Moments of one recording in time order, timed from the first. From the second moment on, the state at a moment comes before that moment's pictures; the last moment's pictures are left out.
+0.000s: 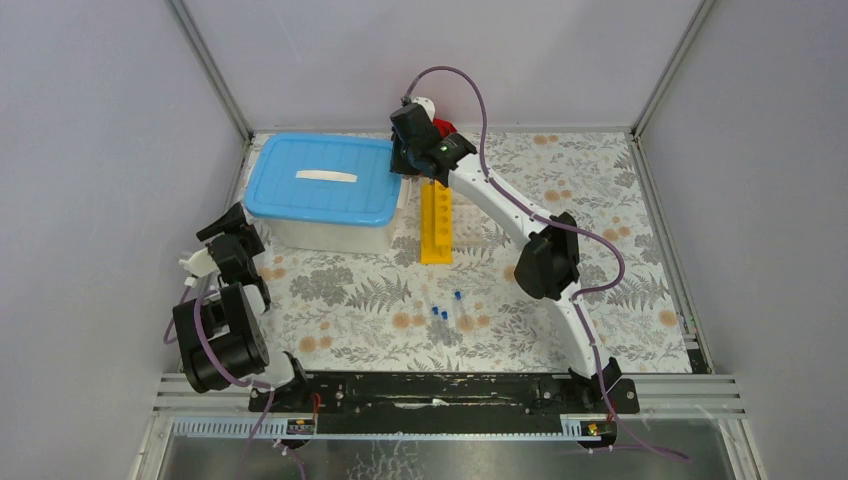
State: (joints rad) left arm 0.45 1.40 0.35 0.84 -0.09 -1.61; right arm 0.73 2.31 2.36 -0.70 0.20 0.61
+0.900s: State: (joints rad) left arm 0.45 1.42 0.36 0.86 -0.07 -1.60; right arm 0.68 2.38 2.41 -0.58 0.08 0.57
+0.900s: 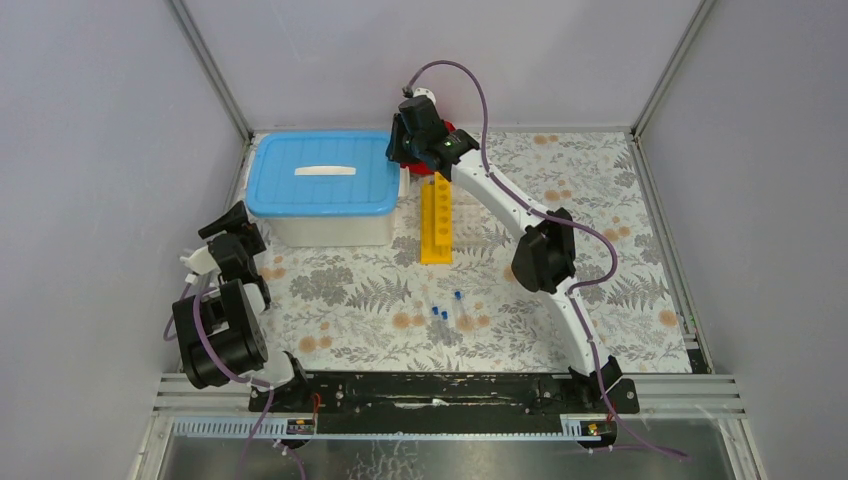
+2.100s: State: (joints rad) left arm 0.45 1.35 0.37 0.86 -0.10 -1.48; right arm 0.68 2.25 2.27 -0.59 0.12 0.51
